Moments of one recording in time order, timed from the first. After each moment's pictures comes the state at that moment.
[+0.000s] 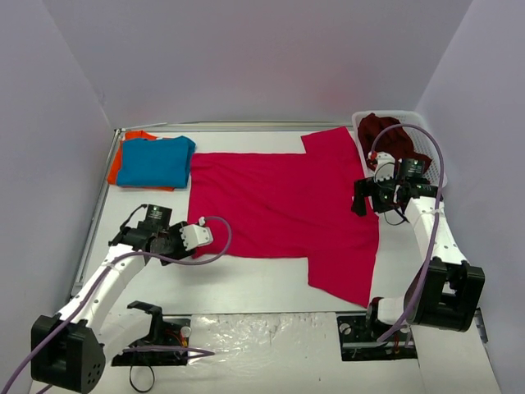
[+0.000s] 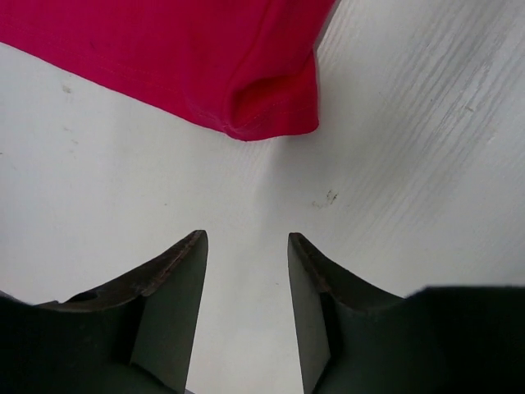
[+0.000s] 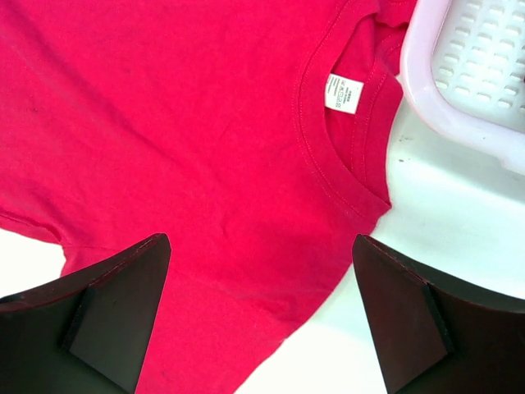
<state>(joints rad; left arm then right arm) -0.23 0.99 0.68 -0.78 0.19 0.98 -0.17 1.33 0.99 -0.61 -0.41 -0.34</state>
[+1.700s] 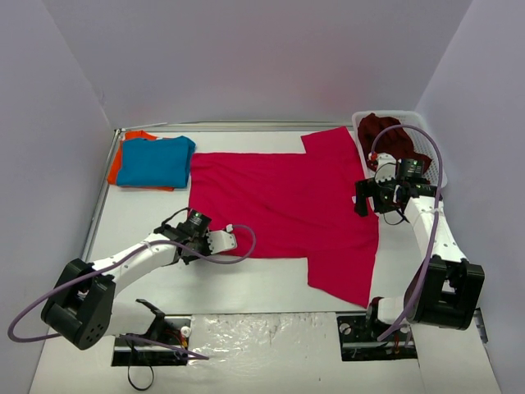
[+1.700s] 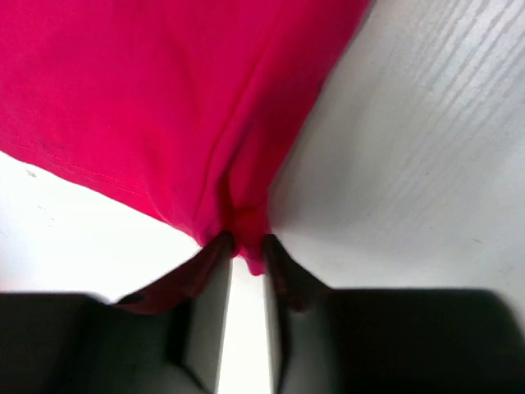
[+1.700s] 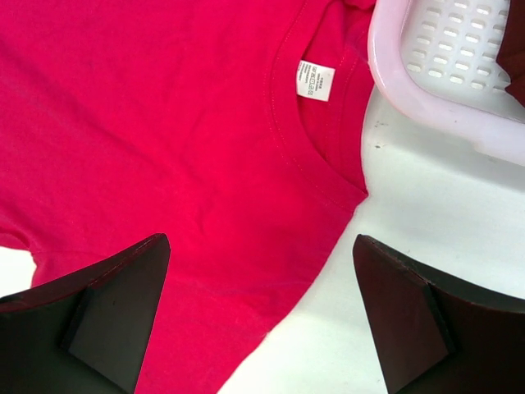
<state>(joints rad) -0.54 1.28 0.64 -0.52 -0.07 0.78 -0.18 1.34 0.99 -0.61 -0.34 -0.34</state>
